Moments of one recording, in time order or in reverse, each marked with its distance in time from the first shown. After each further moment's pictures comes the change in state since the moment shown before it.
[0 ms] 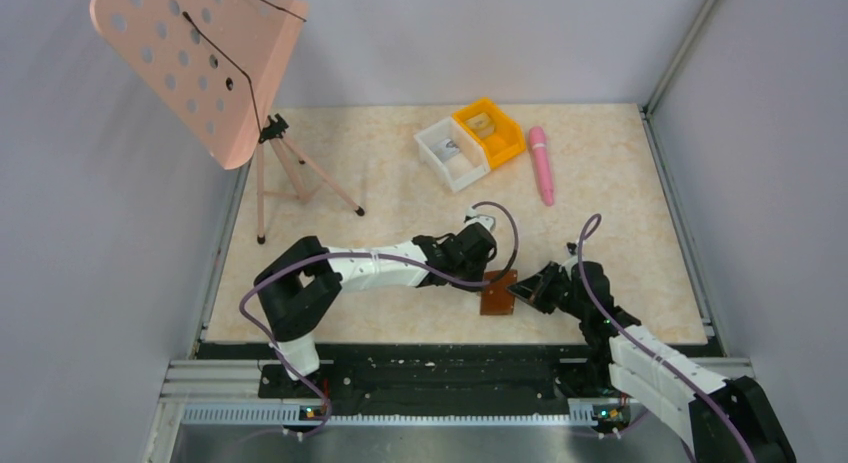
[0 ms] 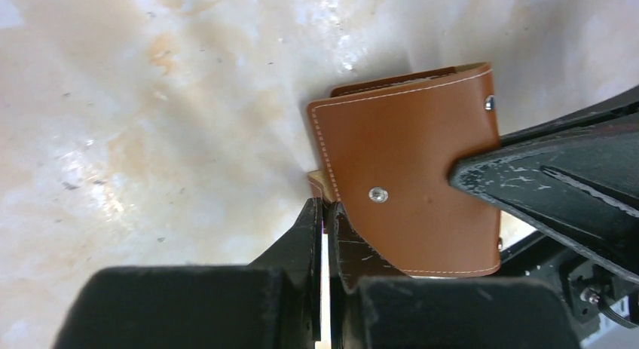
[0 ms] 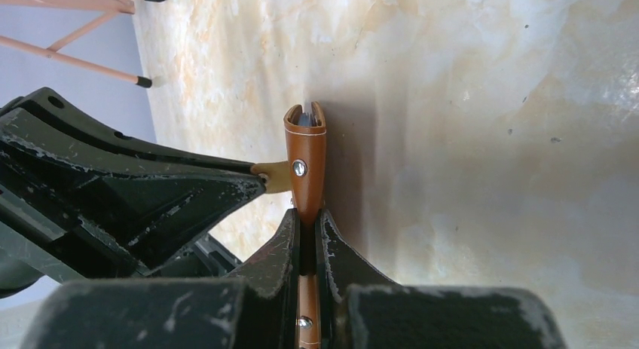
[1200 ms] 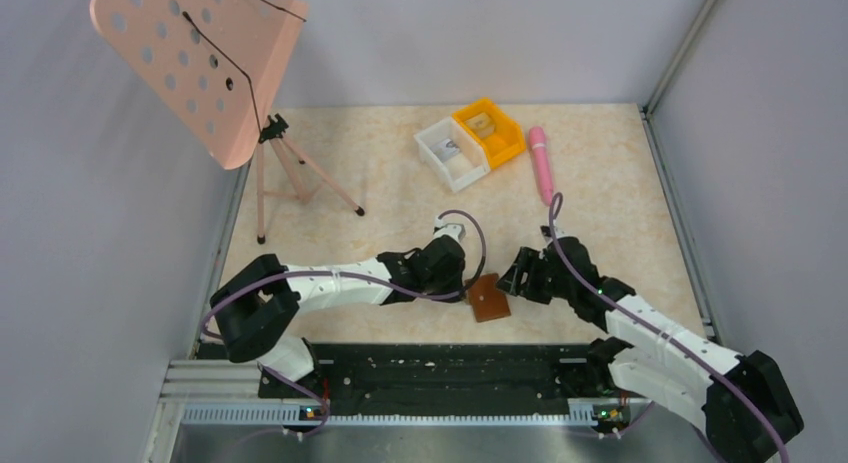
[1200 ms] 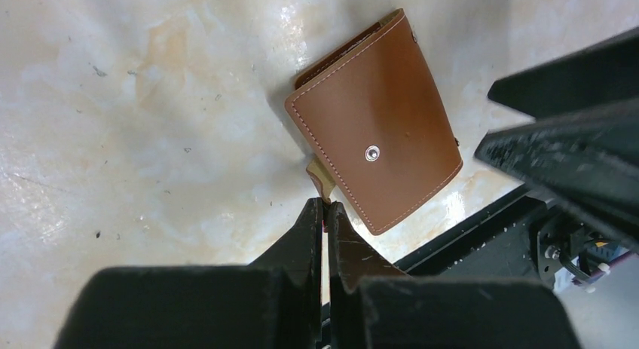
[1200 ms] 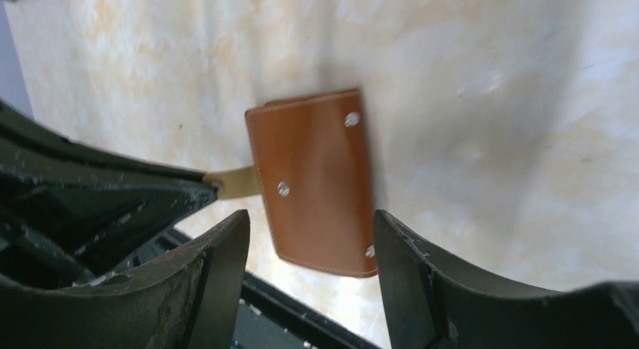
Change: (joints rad) left arm 0.008 -0.230 -0.266 0.101 0.011 -0.133; right arm 0.115 0.122 0.318 -0.412 0.116 -0.274
